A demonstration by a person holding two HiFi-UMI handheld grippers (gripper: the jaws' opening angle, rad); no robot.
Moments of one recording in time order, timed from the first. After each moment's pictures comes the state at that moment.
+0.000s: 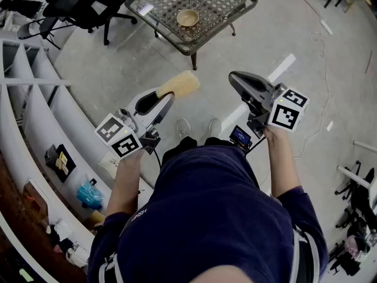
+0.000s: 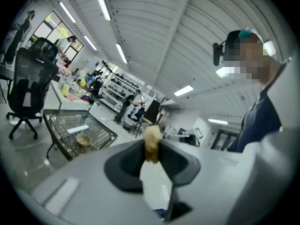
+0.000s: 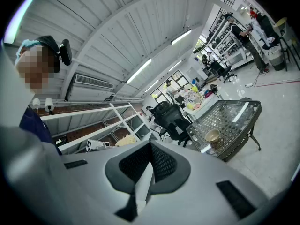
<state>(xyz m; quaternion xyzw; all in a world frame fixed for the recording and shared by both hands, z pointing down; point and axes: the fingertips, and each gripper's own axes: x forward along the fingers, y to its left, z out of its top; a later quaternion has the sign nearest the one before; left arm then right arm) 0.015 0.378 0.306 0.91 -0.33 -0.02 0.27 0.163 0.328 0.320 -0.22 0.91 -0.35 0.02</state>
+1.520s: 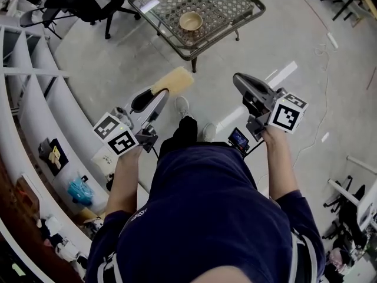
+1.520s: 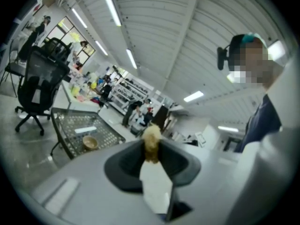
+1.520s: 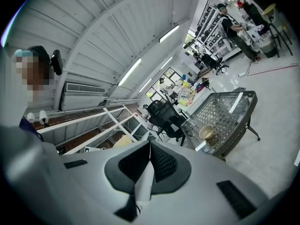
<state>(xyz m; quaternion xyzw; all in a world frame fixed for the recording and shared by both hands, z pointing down) 0.004 0.329 0.326 0.88 -0.38 -0.05 0.29 0.179 0.270 0.352 -0.22 0.89 -0.41 0.02</state>
